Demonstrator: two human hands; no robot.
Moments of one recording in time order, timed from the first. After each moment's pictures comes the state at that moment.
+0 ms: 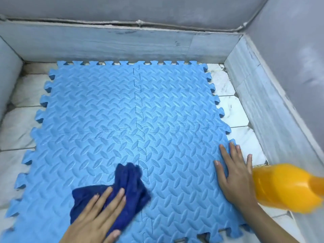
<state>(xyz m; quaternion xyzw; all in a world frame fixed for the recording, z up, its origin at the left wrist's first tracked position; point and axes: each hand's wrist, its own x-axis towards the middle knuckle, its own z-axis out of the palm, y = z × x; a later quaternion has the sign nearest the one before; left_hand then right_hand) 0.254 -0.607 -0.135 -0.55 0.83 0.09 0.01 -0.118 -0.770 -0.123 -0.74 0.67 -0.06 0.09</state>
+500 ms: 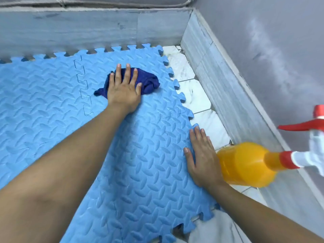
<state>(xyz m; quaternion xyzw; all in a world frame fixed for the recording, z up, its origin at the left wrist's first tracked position) 0.128 -0.980 -0.128 -0.68 0.72 0.12 -0.03 -0.122 -0.784 -0.131 -0.73 0.67 -0.08 0.11</state>
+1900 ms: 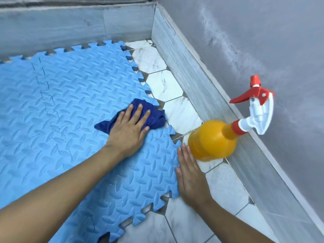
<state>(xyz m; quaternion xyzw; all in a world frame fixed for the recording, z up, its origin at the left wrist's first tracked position) 0.060 -0.825 -0.119 -0.54 0.83 0.14 -0.02 -0.151 -0.675 -0.138 -0.73 0.66 -0.15 0.14</state>
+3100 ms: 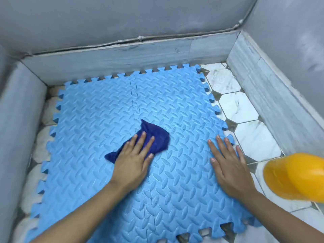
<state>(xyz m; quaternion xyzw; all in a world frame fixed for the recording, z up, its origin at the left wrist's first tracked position) 0.237 -0.744 -0.115 -0.68 0.73 0.11 -0.03 -0.076 -0.770 -0.126 -0.79 0.60 -0.05 0.10</state>
